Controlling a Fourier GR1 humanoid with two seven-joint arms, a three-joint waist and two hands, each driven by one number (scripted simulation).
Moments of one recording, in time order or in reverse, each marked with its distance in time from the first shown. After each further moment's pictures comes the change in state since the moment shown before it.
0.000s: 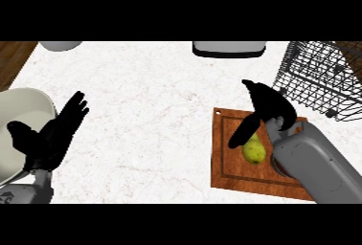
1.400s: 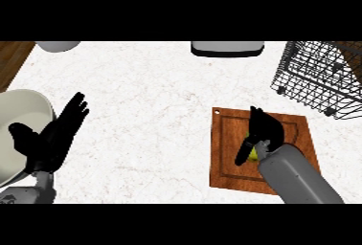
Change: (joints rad) left arm 0.017 -0.049 0.036 -0.027 -0.057 -0.014 0.026; right arm 0.178 0.099 0.023 0.188 0.318 -0.020 -0.061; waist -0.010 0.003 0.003
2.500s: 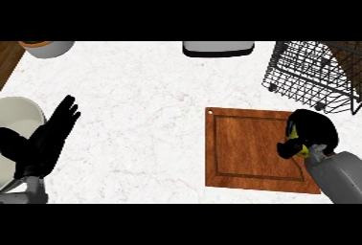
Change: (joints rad) left arm 0.038 -0.011 0.064 -0.021 -0.007 -0.028 0.006; right arm 0.110 -0.273 -0.076 -0.043 0.111 0.028 -0.336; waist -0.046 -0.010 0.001
